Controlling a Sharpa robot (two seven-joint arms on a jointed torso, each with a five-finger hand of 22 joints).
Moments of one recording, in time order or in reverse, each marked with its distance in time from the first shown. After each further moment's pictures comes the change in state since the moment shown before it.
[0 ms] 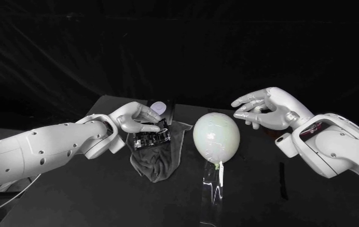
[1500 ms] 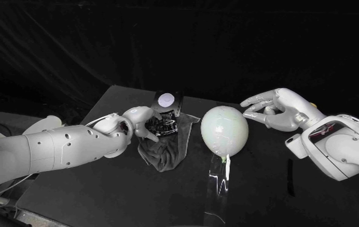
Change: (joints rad) left arm -0.079 0.073 -0.017 -0.040 -0.705 -0.224 -0.443; left_hand 0.032 -0.114 -0.264 0.075 0.000 -0.125 0.019 -0.072 -0.048 -0.261 -0.063 -0.009 -0.006 -0.261 -0.053 -0.151 -0.056 0.017 -0.109 -0.035 -0.052 -0.039; right arm -0.024 0.010 0.000 -0.005 -0.111 0.001 -0.089; right_hand -0.065 -0.057 0.139 -0.002 0.000 0.010 0.011 -0.053 -0.026 -0.040 0.011 0.000 0.000 0.009 0.008 0.630 0.616 -0.014 0.049 0.006 0.380 0.372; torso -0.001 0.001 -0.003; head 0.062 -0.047
